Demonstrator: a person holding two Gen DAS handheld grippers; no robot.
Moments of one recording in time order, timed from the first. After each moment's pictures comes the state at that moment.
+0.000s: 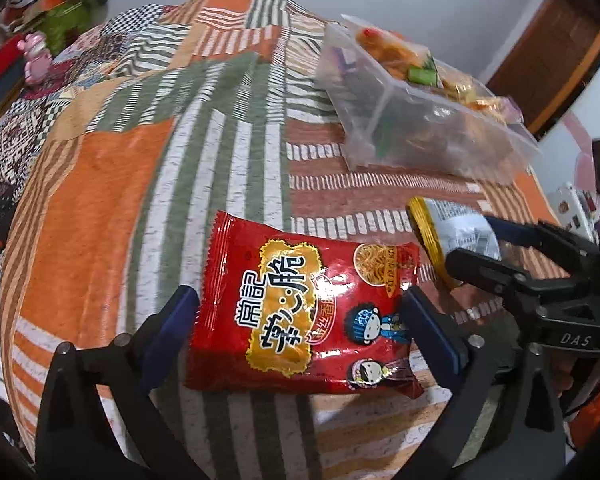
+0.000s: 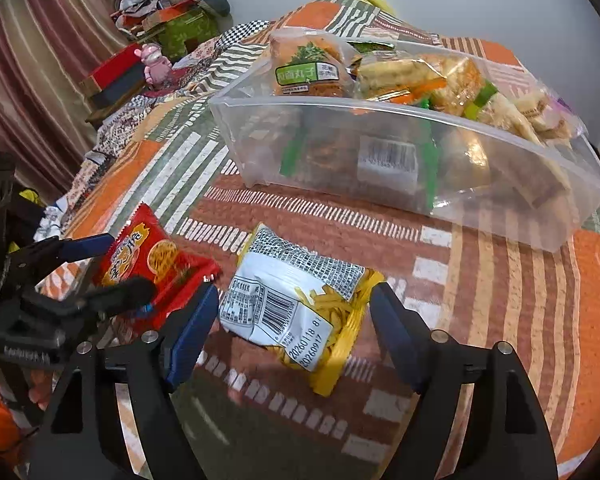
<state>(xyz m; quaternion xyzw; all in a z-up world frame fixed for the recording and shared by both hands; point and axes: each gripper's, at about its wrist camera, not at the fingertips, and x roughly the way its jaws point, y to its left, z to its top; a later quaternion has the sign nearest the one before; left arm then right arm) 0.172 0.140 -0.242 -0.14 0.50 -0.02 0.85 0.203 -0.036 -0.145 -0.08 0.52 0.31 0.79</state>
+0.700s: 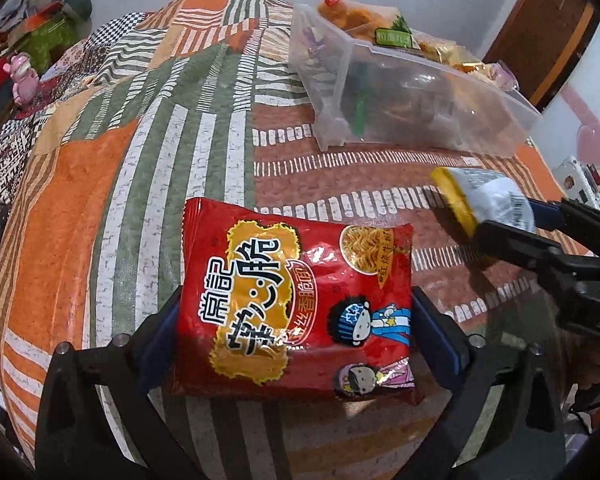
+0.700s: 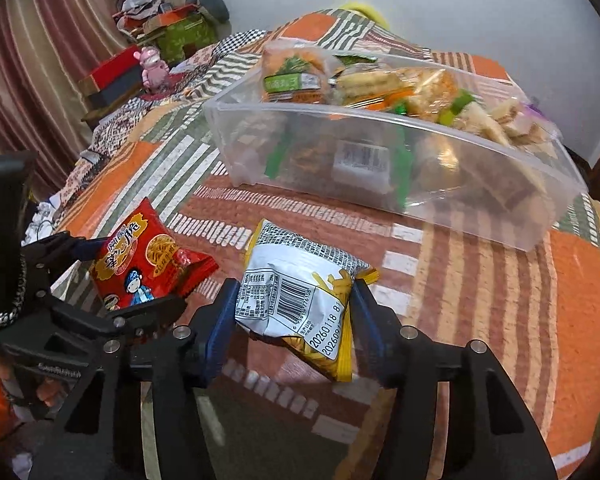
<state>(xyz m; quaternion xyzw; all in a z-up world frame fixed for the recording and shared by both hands) 0.181 0.116 -0.253 -0.11 0.51 -0.03 0.86 0.197 -0.060 -0.134 -0.08 0.50 0.30 0.81</state>
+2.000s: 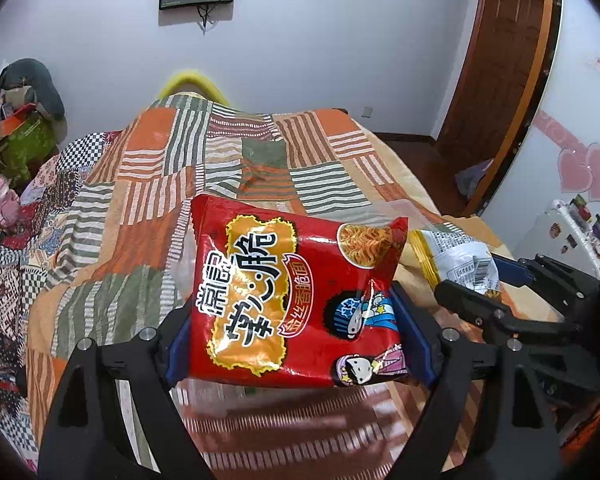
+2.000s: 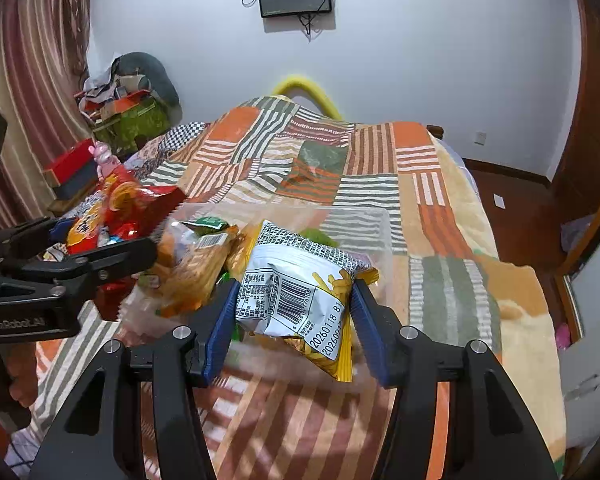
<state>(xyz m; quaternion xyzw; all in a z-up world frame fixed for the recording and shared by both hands) 0.316 0.041 -0.125 -0.04 0.39 -0.05 0.92 0.282 -0.126 -0.074 -0.04 0.40 0.24 0.89</state>
